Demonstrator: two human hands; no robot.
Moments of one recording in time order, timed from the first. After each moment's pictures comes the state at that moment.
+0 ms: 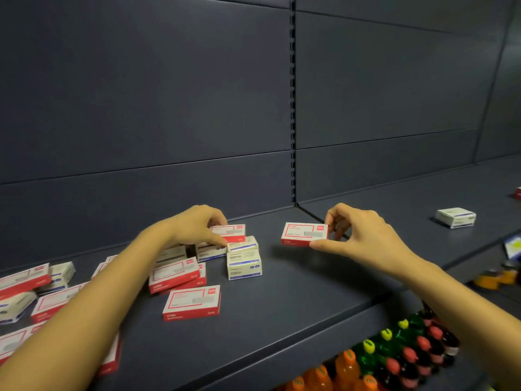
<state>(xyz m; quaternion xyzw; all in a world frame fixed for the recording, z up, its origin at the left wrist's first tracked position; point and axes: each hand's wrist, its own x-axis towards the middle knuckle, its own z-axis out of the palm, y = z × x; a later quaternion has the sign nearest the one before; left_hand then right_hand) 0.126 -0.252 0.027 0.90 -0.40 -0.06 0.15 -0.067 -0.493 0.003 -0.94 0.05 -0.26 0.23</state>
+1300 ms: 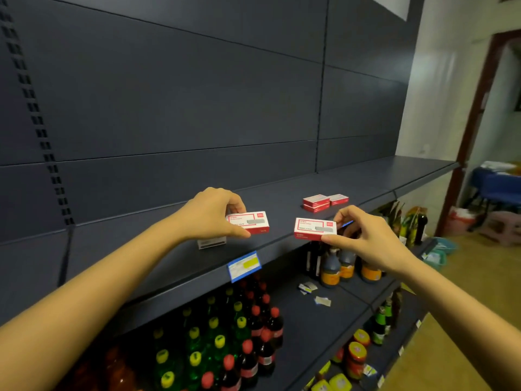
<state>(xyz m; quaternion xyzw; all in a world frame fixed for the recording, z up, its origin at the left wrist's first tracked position) -0.099 -0.711 0.048 0.81 -0.55 0.07 0.19 -0.299 -0.920 -0.005 -0.90 0.17 -0.31 0.27</state>
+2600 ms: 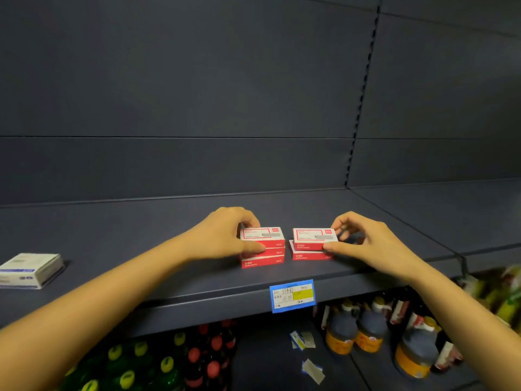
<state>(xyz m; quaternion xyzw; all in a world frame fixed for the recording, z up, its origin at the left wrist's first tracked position) -0.060 -1.009 0.002 0.89 -0.39 0.03 0.23 -0.151 -1.277 -0.022 -0.91 -0.04 -0.17 0.37</state>
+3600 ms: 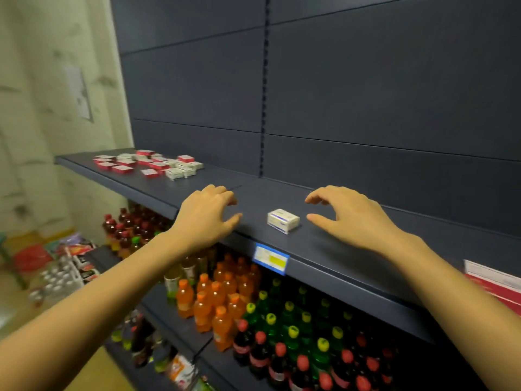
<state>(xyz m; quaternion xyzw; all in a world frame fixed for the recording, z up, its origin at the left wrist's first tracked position) -0.203 -0.740 0.007 0.95 0.07 0.29 -0.02 -0.089 -0.971 0.028 -0.86 -0.45 -0.20 0.14</state>
